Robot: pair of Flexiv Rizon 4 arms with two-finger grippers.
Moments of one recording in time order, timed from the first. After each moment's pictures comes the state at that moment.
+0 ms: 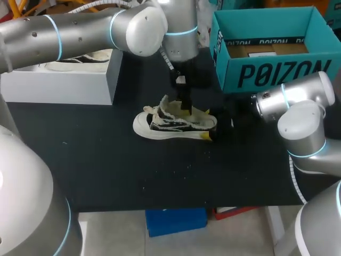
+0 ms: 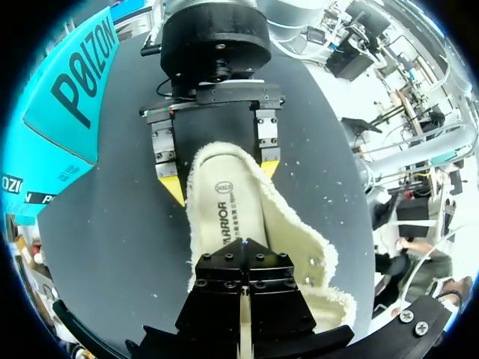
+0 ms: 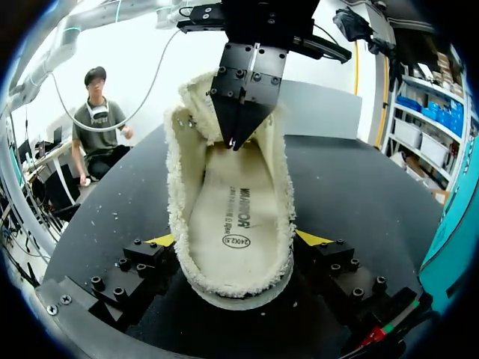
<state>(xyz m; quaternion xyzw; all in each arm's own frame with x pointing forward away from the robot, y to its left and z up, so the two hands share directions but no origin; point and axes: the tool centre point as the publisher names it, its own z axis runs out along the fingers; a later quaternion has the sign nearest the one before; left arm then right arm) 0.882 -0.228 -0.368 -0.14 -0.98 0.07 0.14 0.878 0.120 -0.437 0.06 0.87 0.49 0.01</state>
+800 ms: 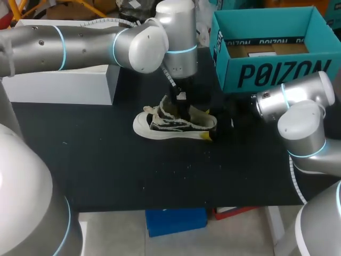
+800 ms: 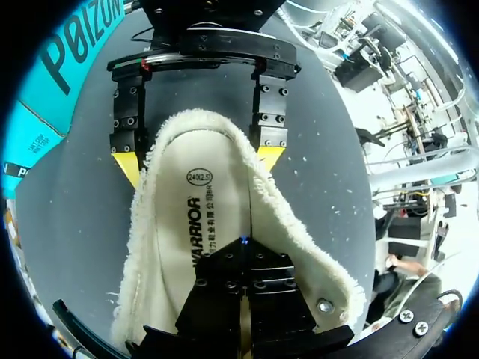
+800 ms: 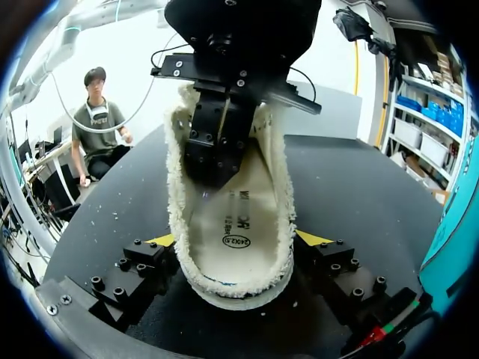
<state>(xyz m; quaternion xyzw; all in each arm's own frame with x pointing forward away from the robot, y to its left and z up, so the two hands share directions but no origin) 0.855 -0.223 -0.413 -0.08 -0.98 0.07 0.15 0.878 0.120 -0.437 0.06 0.87 0.49 0.01</state>
